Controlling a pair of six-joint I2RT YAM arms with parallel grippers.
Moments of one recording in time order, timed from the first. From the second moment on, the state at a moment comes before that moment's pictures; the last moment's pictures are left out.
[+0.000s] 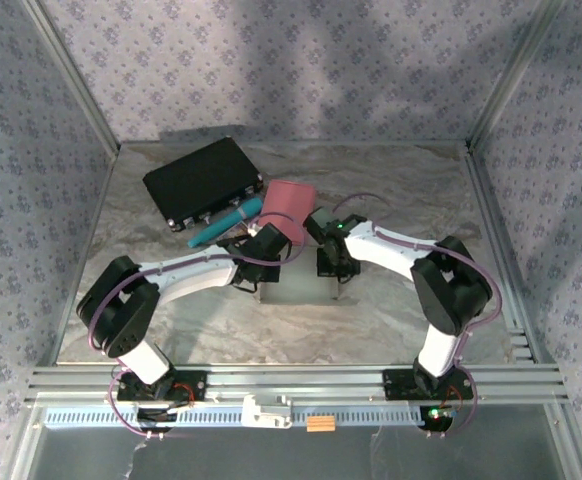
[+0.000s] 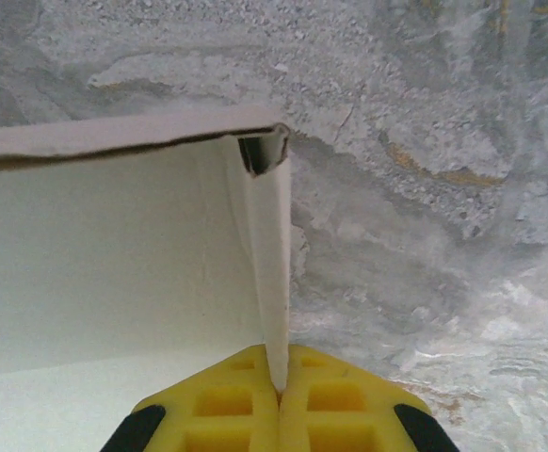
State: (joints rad) left arm -0.83 1.61 0.99 -0.51 -0.24 -0.67; right arm 0.70 1.77 1.18 -0.83 0.16 0.69
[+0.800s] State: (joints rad) left arm -0.84 1.58 0.93 -0.44 -0.25 -0.67; right arm 0.70 1.70 1.15 -0.83 0.21 0.75
